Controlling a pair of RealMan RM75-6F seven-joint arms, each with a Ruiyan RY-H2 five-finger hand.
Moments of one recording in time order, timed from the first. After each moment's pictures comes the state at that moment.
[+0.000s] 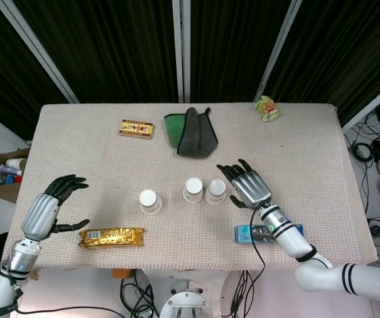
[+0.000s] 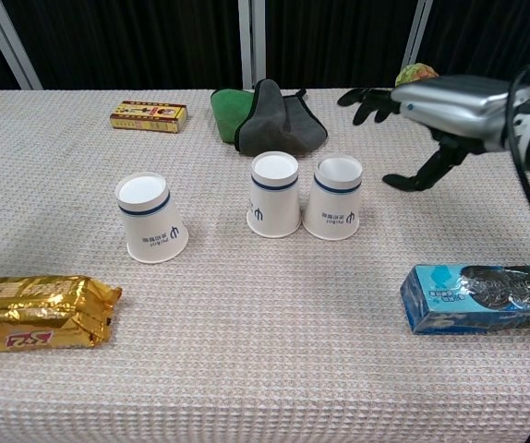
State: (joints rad) left arm -0.26 -1.23 0.00 -1.57 1.68 1.45 -0.31; right arm 0.70 -1.39 0.12 -1.69 -1.18 1.01 -0.44
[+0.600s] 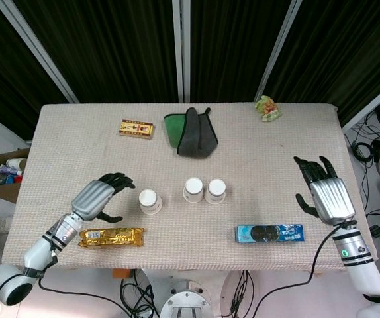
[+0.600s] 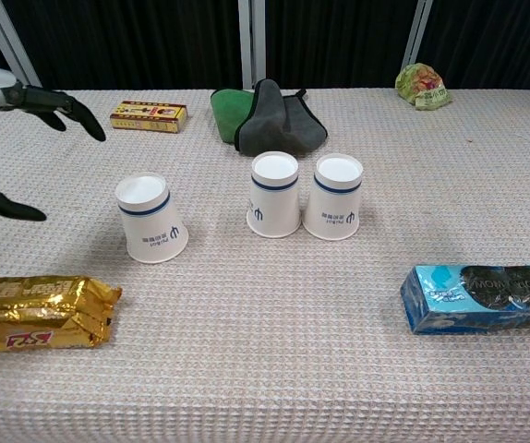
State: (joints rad) left arm -0.55 -1.21 -0.08 -1.71 1.51 0.98 -0.06; right arm 0.39 -1.07 0.03 -1.85 -1.39 1.38 -0.26
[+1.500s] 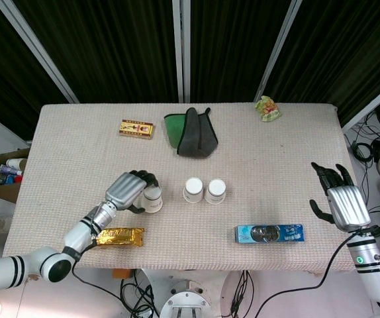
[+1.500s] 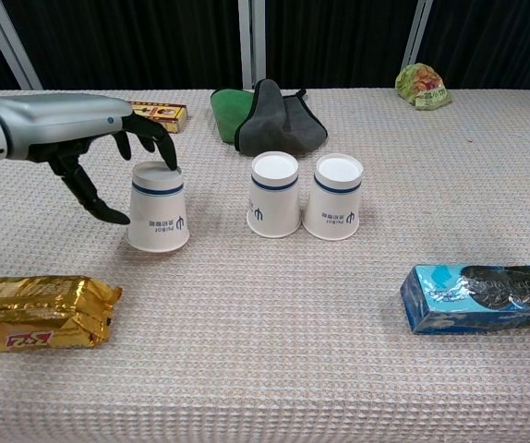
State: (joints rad) left arm -0.73 -1.37 -0.13 -1.69 1.18 0.85 0.33; right arm 0.30 -1.08 0.04 -1.74 -1.43 1.37 -0.12
